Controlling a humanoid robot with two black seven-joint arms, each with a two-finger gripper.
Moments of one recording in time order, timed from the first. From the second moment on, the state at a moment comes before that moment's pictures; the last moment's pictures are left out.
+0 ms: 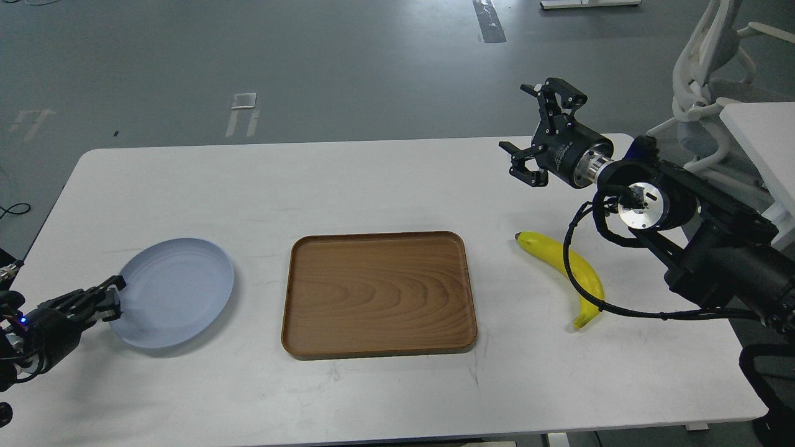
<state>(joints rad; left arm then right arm) -0.50 0.80 -0.02 -0.79 1.18 0.43 -0.49 0.85 -0.37 0.59 0.87 -0.05 0.16 0.02</state>
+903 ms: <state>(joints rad) -0.84 0.53 0.01 -0.95 1.25 0.29 -0.49 0.89 -0.39 0.65 0.86 -0.05 0.15 0.02</state>
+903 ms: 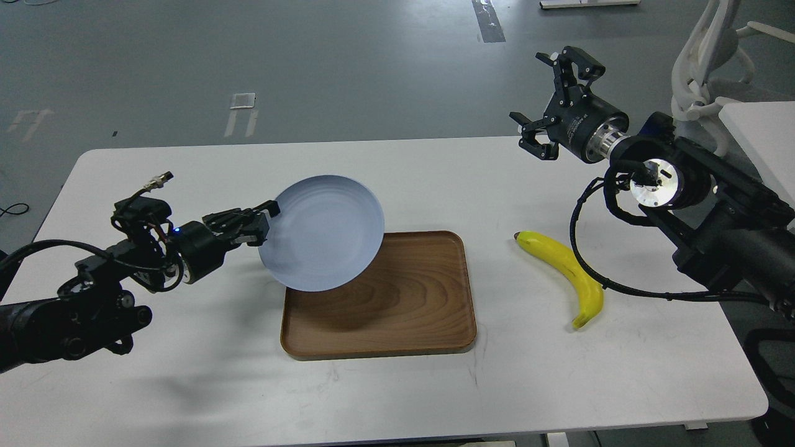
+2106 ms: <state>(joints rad) -0.89 0.28 0.19 -0.81 1.24 0.26 -0.47 0.89 -0.41 0.66 0.86 -0.05 0.15 0.02</state>
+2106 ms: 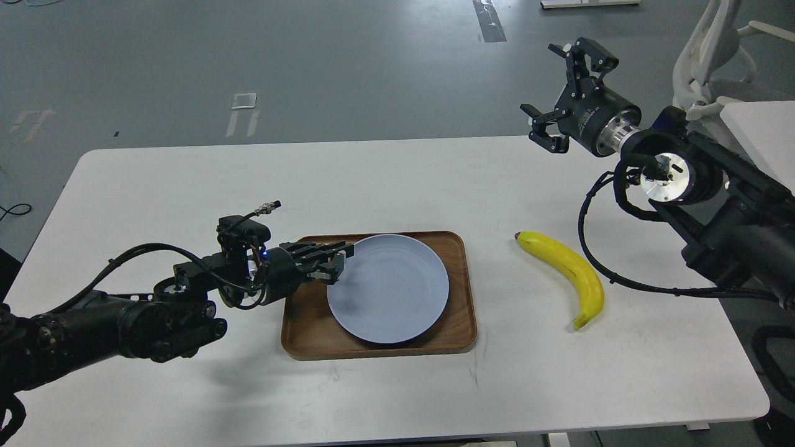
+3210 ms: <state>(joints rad) -0.97 0.33 -0.49 -0.80 0.24 -0.18 -0.34 0.90 -0.66 0.11 1.00 -1.25 0.15 0.27</state>
